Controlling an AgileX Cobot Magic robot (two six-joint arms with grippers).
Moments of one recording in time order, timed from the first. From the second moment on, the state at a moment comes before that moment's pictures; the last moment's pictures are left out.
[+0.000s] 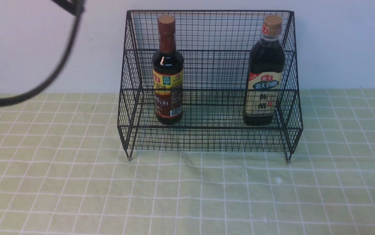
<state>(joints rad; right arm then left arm) 0.00 -0.01 0.02 0.12 0.40 -0.24 -0.41 1.28 -1.49 0.40 0.71 -0.37</state>
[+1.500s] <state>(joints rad) 0.00 -0.01 0.02 0.12 0.40 -0.24 -0.15 0.12 -0.26 0.01 0.32 0.12</state>
